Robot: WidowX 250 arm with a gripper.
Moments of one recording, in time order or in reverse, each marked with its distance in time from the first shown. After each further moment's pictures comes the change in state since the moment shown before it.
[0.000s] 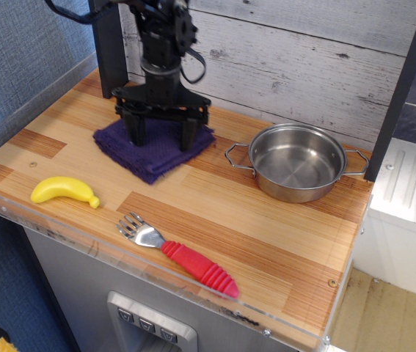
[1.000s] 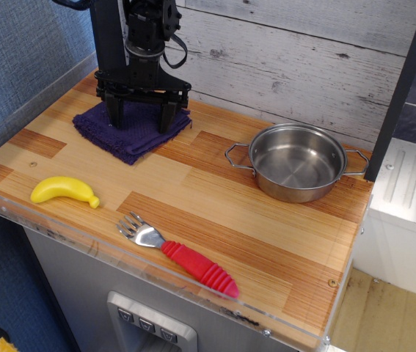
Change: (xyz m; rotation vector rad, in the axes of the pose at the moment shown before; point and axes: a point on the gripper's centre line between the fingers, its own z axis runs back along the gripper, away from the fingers) arm 0.010 0.016 -0.001 0.069 0.050 0.068
